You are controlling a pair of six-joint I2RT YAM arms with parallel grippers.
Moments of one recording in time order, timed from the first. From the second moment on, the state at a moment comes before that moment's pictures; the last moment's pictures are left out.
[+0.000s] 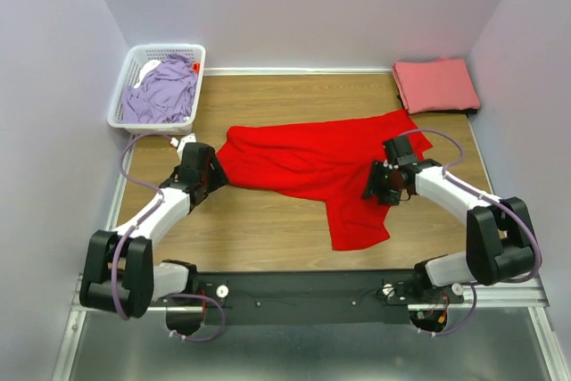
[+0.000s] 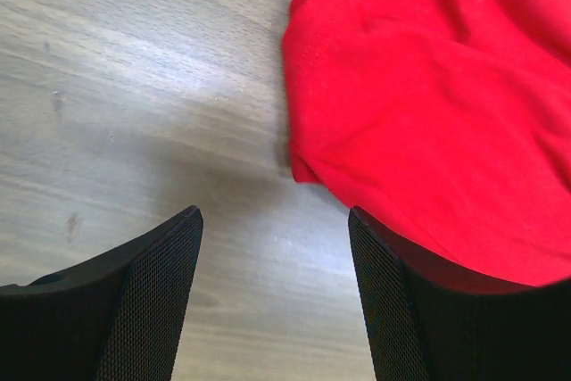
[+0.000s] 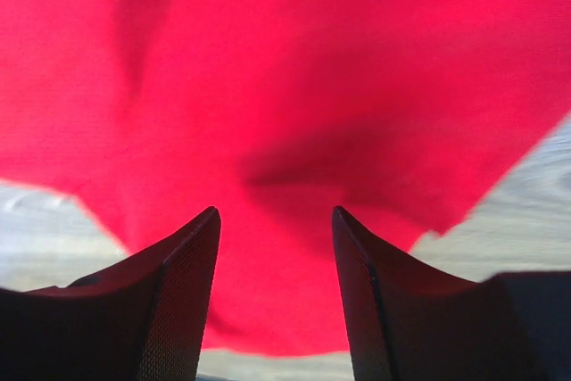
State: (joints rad) left arm -0.20 1.19 0.58 -0.20 -0.18 -0.58; right arm 0.31 1.41 0.76 -0.51 -0.07 0.55
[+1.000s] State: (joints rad) left arm -0.38 1.51 1.01 -0.39 -0.39 -0.49; right arm 0.08 1.41 0.69 -0.33 -0.10 0.54
